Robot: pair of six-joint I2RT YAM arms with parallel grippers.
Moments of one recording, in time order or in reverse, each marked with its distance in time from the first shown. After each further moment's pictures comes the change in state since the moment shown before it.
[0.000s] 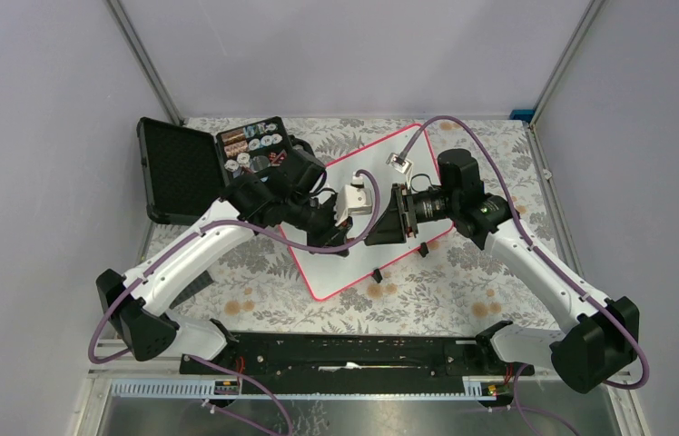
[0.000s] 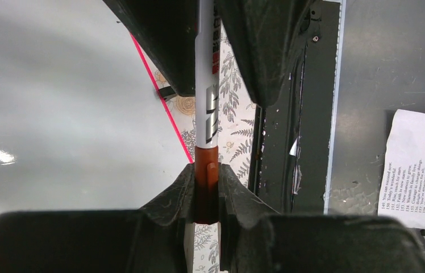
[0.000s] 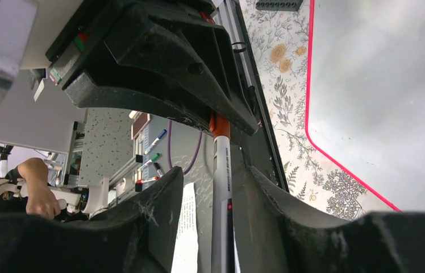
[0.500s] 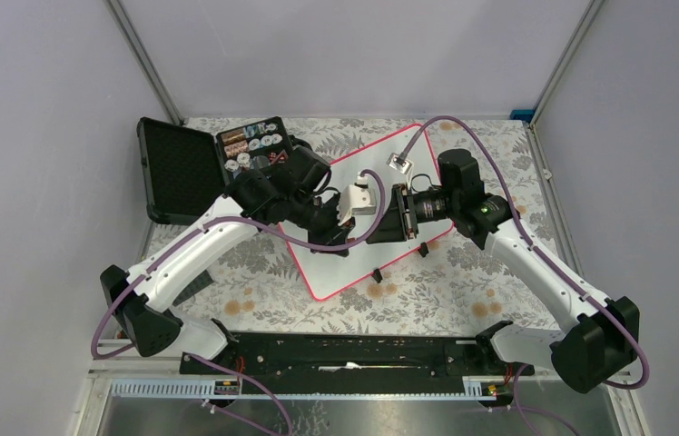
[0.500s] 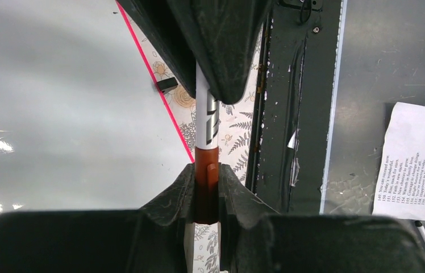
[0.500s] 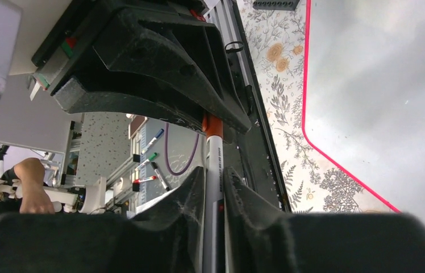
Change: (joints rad) left arm -0.023 0.032 0.051 -0.059 -0.036 0.010; right arm 0.000 0.000 0.000 -0.005 0.003 -0.008
